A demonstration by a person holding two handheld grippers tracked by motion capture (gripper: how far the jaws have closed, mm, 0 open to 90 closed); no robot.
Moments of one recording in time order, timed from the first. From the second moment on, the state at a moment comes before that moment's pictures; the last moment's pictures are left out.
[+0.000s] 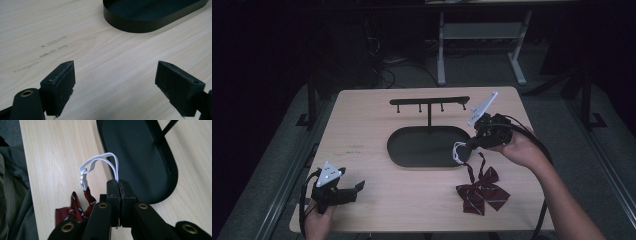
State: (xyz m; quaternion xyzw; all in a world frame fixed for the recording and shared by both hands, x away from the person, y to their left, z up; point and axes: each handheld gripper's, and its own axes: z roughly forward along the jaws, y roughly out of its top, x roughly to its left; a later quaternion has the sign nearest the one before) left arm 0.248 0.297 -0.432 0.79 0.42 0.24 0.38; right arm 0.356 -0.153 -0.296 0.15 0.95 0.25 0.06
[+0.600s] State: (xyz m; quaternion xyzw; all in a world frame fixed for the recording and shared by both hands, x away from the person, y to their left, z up) left arm 0.250 0.297 -0.433 0.78 0.42 0.23 0.39; right arm 0.377 -0.124 -0.265 0.13 0.96 0.25 0.06
